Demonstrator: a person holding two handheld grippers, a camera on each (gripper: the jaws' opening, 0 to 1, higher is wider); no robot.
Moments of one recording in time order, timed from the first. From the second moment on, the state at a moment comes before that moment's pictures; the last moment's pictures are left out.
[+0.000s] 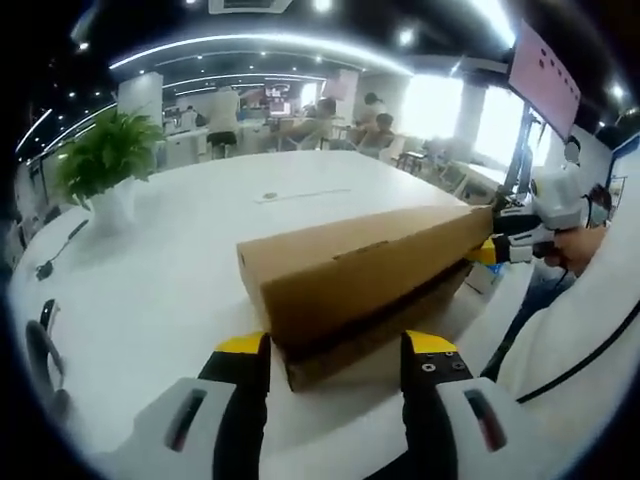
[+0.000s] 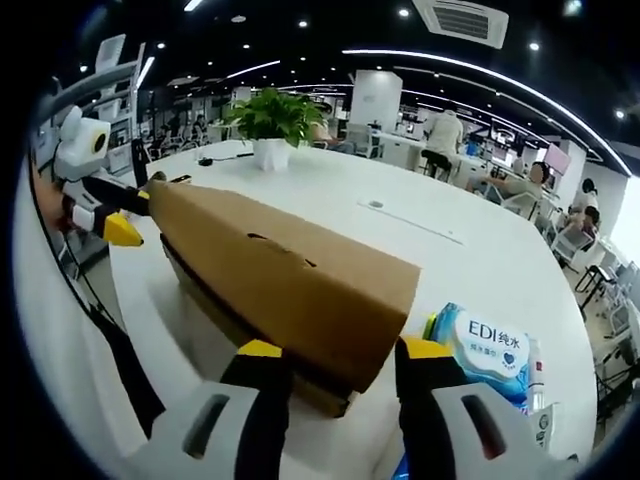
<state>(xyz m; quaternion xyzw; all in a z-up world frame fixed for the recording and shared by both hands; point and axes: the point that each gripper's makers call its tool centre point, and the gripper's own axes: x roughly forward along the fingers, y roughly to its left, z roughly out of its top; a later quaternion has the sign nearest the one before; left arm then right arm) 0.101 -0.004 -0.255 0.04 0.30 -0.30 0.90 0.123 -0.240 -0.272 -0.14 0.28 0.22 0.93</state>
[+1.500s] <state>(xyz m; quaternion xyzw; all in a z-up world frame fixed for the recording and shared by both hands) 0.097 0.002 -0.263 -0.11 0.34 -0.27 0.89 0.105 -0.232 -0.276 -0.04 0.33 0.22 0.92</state>
